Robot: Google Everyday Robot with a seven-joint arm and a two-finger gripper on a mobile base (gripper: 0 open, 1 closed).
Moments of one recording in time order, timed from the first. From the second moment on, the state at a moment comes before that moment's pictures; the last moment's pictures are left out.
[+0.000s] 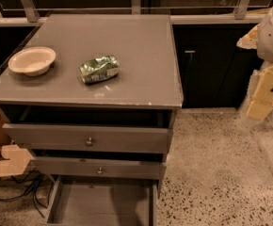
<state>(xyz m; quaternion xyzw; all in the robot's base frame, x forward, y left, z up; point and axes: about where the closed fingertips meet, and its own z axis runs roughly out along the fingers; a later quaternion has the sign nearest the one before) 0.438 -0.217 0.976 -0.60 0.78 -0.03 0.16</state>
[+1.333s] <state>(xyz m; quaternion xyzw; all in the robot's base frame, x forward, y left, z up) 0.477 -0.178 0.974 -0.67 0.72 -0.03 0.20</state>
